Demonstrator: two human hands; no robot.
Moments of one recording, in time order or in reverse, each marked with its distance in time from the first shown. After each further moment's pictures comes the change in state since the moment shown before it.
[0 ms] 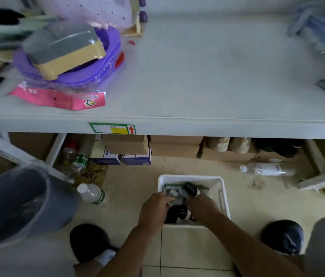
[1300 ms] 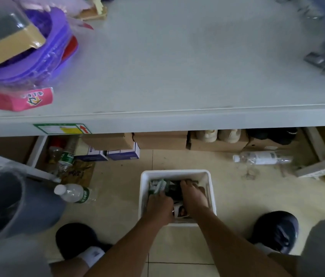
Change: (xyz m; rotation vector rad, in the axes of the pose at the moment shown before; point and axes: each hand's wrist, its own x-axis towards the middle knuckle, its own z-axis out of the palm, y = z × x) left_hand 0.044 0.048 0.064 0.521 -0.452 -0.117; right_hand 0.032 0.032 0.032 0.361 0.178 0.190
